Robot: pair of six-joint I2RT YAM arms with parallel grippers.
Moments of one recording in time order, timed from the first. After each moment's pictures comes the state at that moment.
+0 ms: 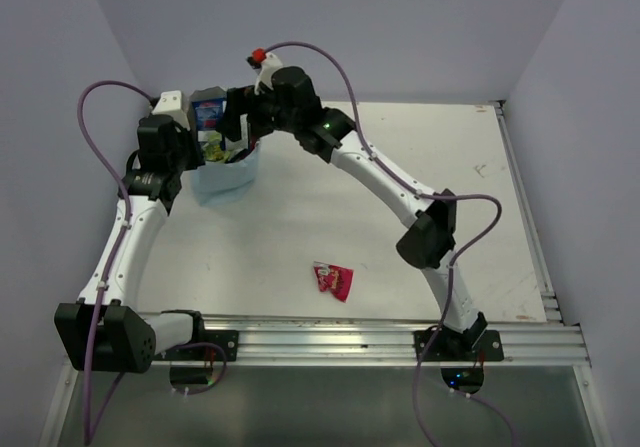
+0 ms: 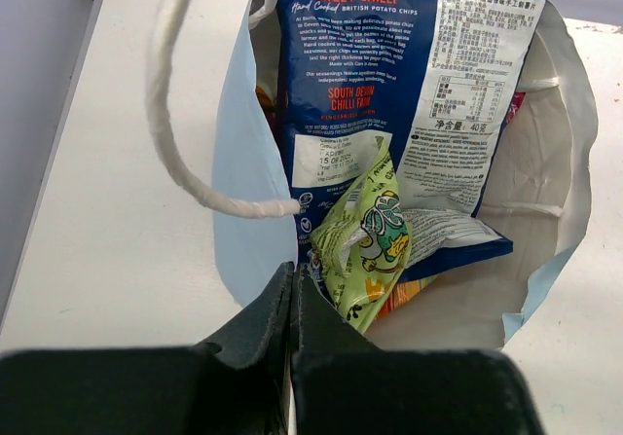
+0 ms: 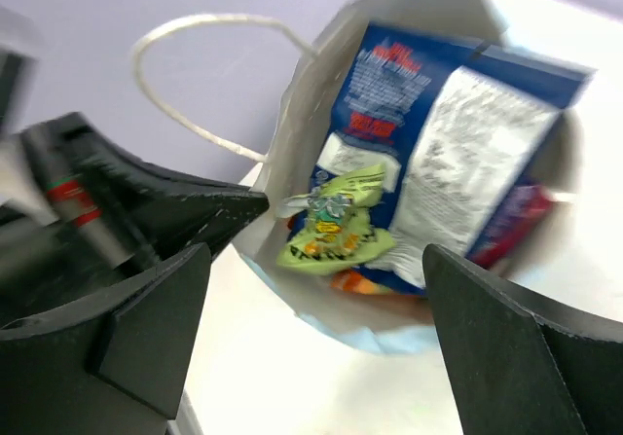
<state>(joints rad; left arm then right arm) -0.03 1.22 1.13 -0.38 -0.08 -0.15 0.82 2.27 2.43 -0.42 -0.17 0.44</state>
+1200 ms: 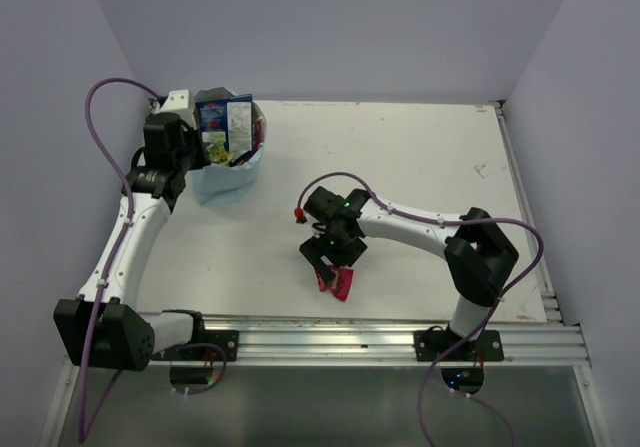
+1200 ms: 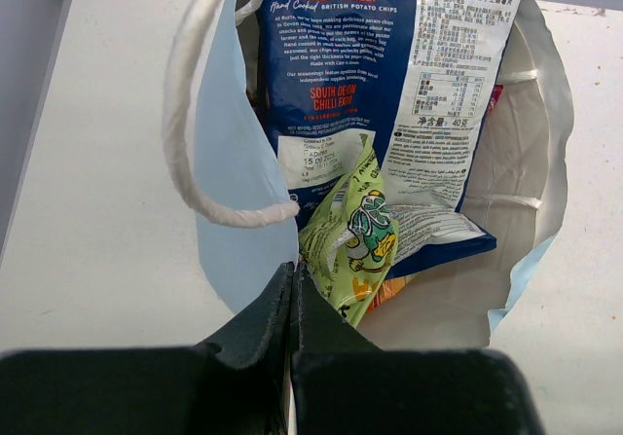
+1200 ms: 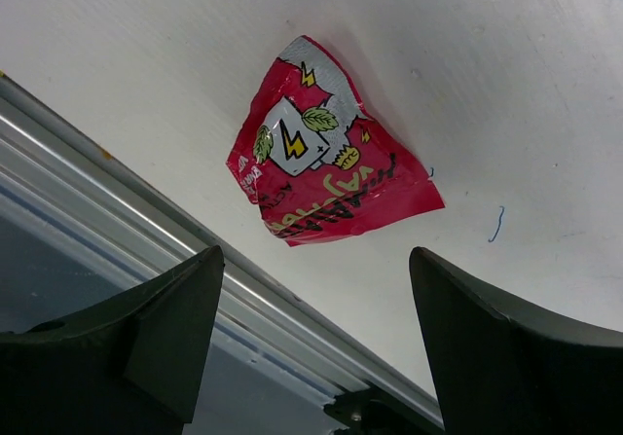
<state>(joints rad) -0.07 1.23 1.16 -0.41 -0.08 -0.16 0.92 1.77 1.28 -0.89 -0.14 0.20</state>
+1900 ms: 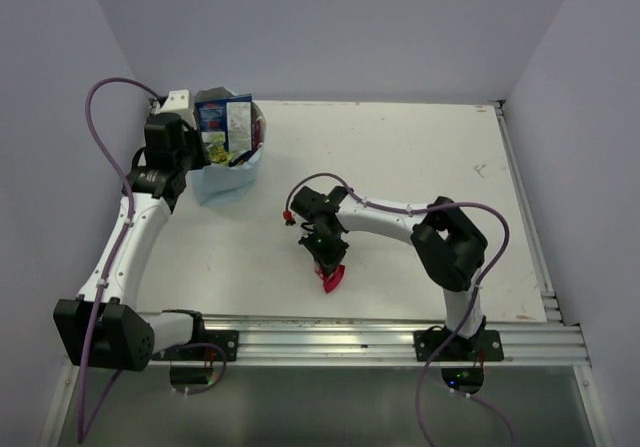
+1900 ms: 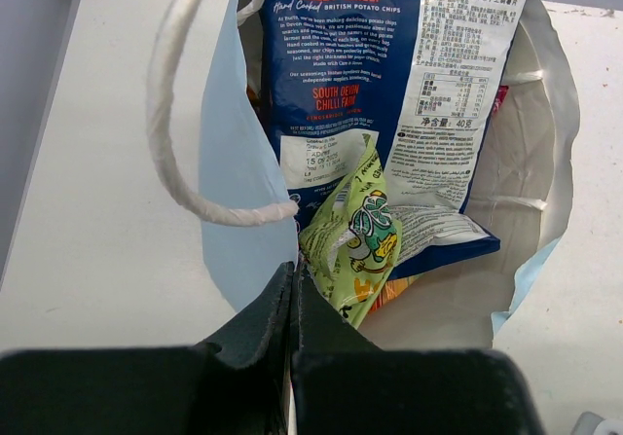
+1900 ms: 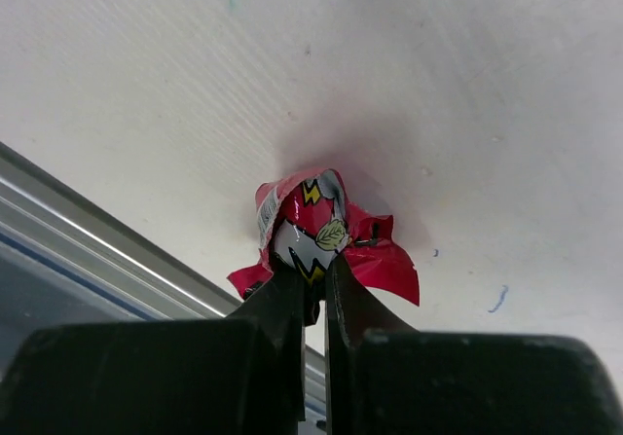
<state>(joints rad) -0.07 1.23 1.16 -0.41 -0.10 -0.15 0.92 1.95 1.38 -0.89 -0.19 0.15</state>
